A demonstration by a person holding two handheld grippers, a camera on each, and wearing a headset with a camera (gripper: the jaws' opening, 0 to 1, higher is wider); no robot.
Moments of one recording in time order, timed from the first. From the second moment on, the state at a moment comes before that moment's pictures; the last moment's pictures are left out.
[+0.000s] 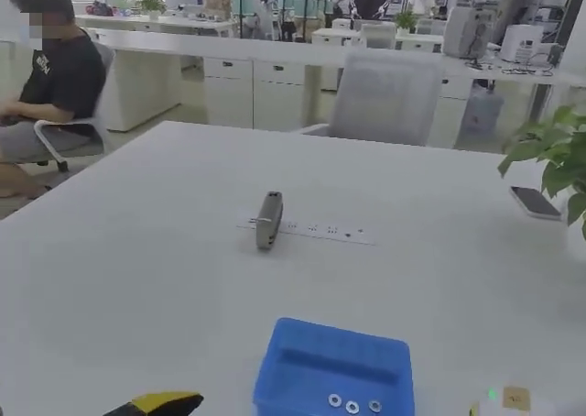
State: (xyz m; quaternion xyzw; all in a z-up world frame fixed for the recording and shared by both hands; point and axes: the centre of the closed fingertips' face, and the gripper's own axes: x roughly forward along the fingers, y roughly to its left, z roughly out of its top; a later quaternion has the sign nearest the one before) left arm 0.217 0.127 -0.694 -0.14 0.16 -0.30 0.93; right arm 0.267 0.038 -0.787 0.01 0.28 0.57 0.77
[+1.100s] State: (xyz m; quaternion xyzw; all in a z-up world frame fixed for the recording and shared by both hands) left arm 0.196 0.137 -0.701 -0.11 0.15 -0.27 0.95; right arm 0.354 0.057 -0.742 0.00 0.24 0.52 0.82
